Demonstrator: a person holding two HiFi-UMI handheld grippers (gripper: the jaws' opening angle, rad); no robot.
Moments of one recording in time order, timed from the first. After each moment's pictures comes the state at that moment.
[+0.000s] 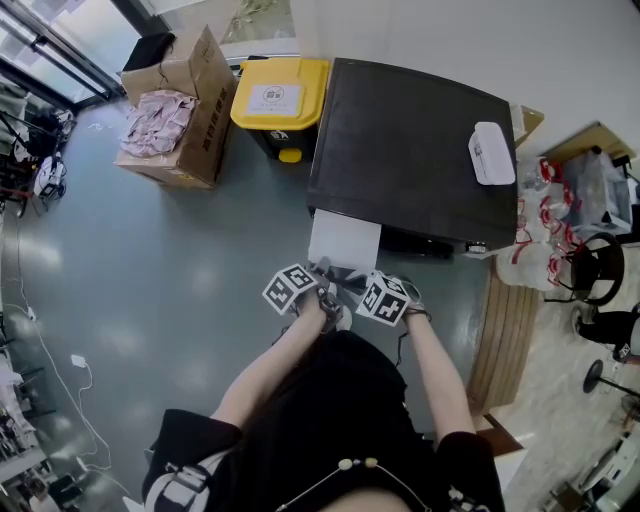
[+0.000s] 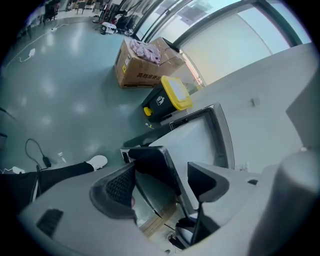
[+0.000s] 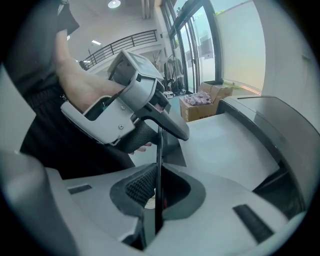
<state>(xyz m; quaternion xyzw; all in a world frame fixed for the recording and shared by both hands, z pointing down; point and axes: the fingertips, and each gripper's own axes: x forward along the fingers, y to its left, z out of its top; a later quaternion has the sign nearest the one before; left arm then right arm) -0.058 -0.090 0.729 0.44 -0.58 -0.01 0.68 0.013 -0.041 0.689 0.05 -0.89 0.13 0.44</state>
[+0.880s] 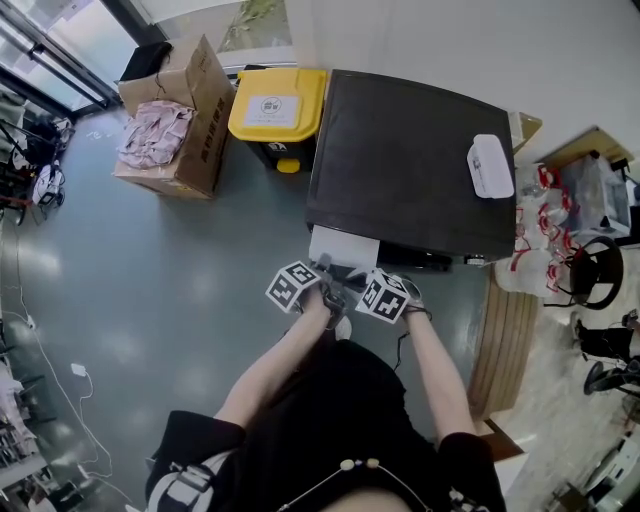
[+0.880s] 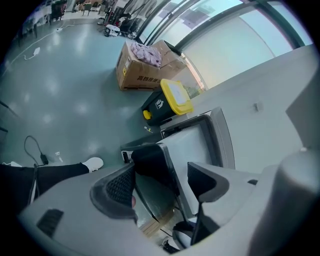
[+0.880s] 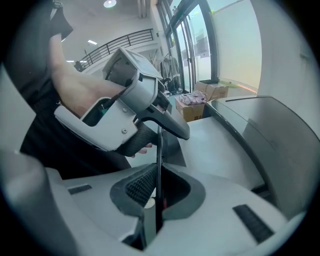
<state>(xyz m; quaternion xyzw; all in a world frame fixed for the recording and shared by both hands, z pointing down) -0.056 -0.135 0.726 0.43 -0.60 -0.03 0.68 0.016 -0.084 0.686 0.07 -0.89 0.13 0.44</state>
